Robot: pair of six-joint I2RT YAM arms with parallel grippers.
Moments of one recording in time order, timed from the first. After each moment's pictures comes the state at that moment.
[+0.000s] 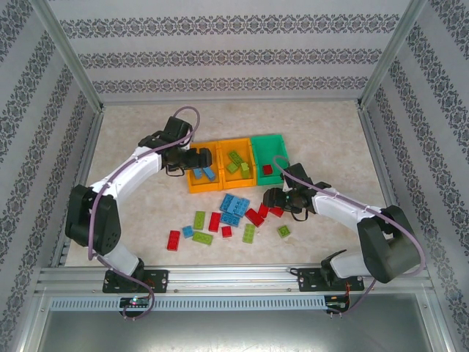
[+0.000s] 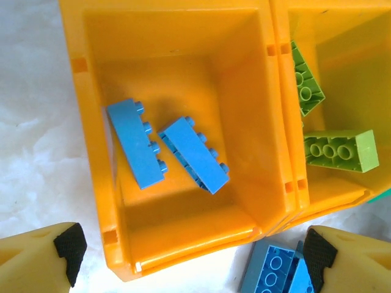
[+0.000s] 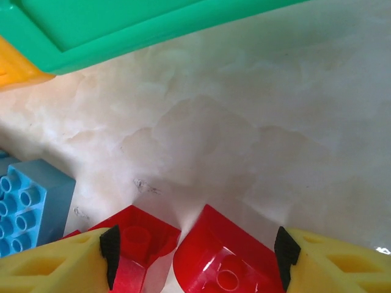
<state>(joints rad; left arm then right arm) -0.34 1.61 1.26 -0.70 0.14 -0.45 0.43 1.38 0.64 -0.37 -0.21 0.59</state>
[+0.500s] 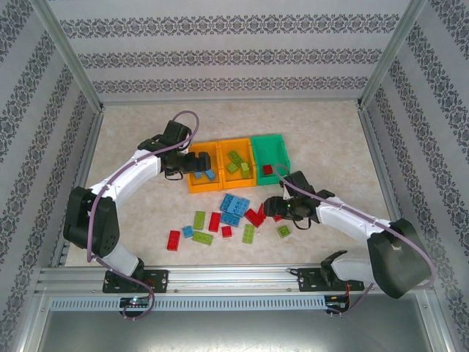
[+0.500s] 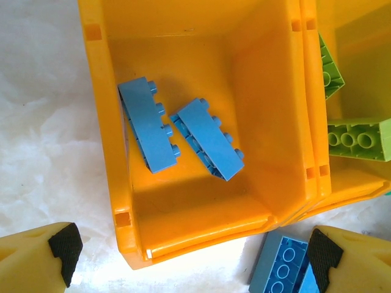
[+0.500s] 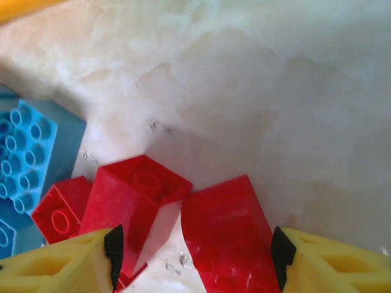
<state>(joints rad) -0.34 1.59 1.22 -0.70 0.13 -0.45 0.48 1.24 0.56 -0.42 -0.21 0.60</state>
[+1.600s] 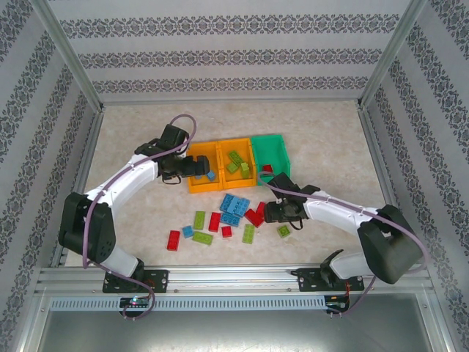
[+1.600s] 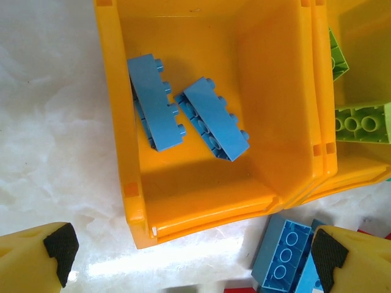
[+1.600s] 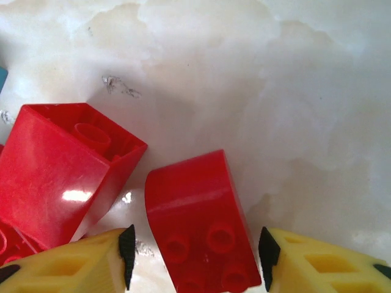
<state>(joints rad) -0.34 1.54 1.16 -0.70 0.14 -0.46 0.61 1.39 0.67 -0.56 -0.01 0.52</state>
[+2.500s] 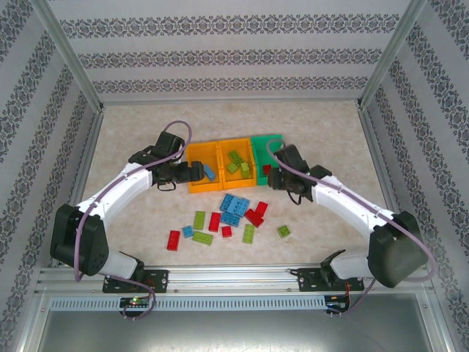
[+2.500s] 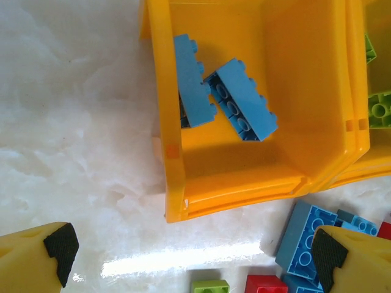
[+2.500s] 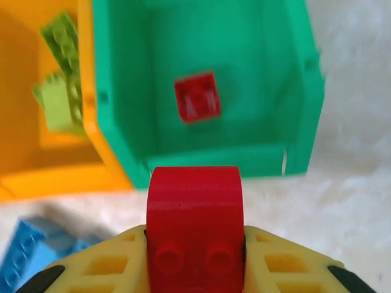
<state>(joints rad) -0.34 1.44 1.07 -0.70 0.08 -0.46 0.49 1.37 0.94 -0.54 0.10 0.54</state>
